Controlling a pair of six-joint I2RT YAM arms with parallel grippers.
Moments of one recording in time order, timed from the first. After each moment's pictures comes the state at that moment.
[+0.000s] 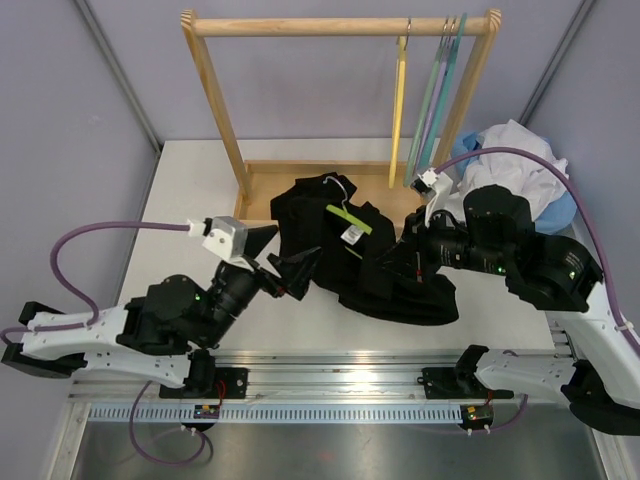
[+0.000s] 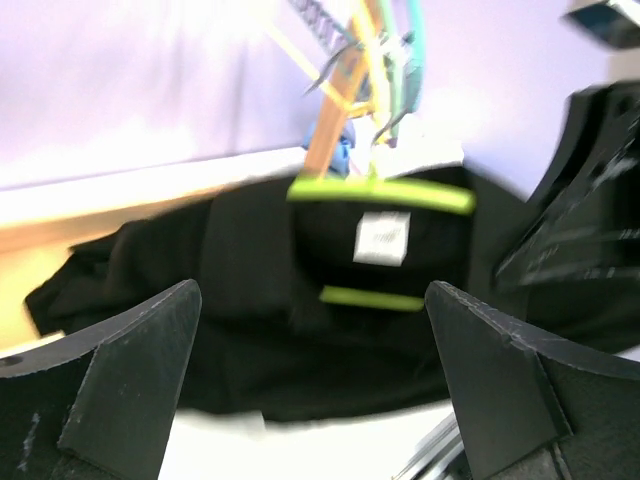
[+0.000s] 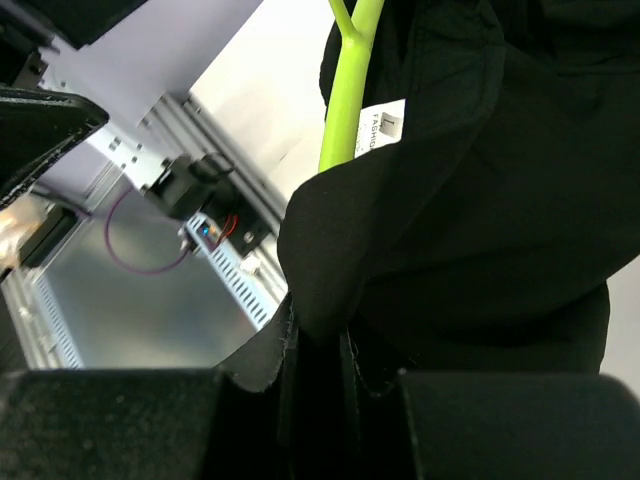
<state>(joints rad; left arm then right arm) -1.58 0.77 1.08 -0.14 -0.95 -0.14 0.87 1.04 1.64 -1.02 -0.17 0.37</state>
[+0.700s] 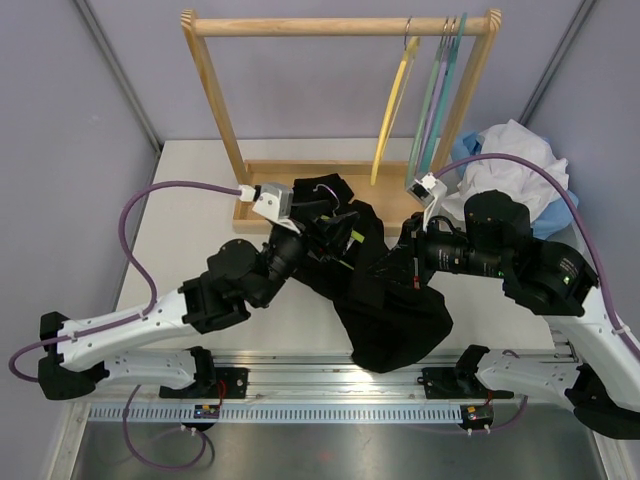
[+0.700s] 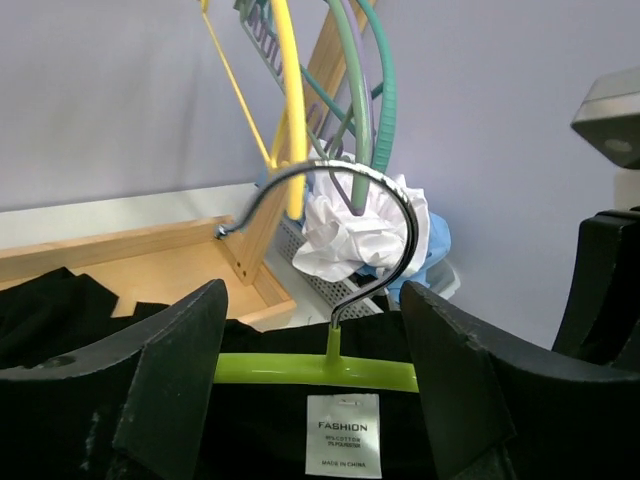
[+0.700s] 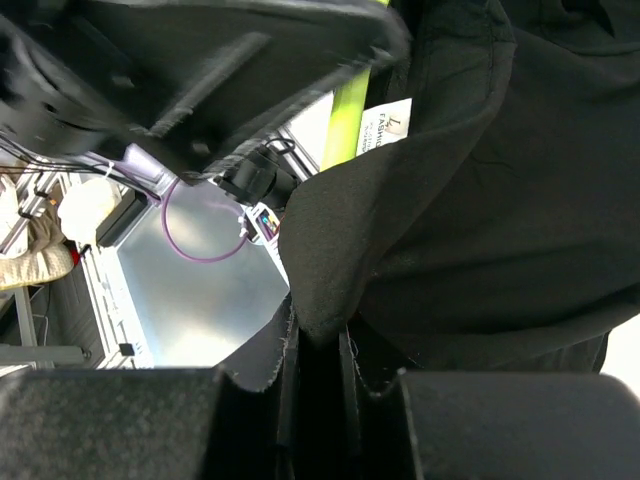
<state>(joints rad) -1.26 1.03 1.07 0.19 -0.60 -0.25 0.87 0.99 1.53 -0.92 -0.31 0.46</state>
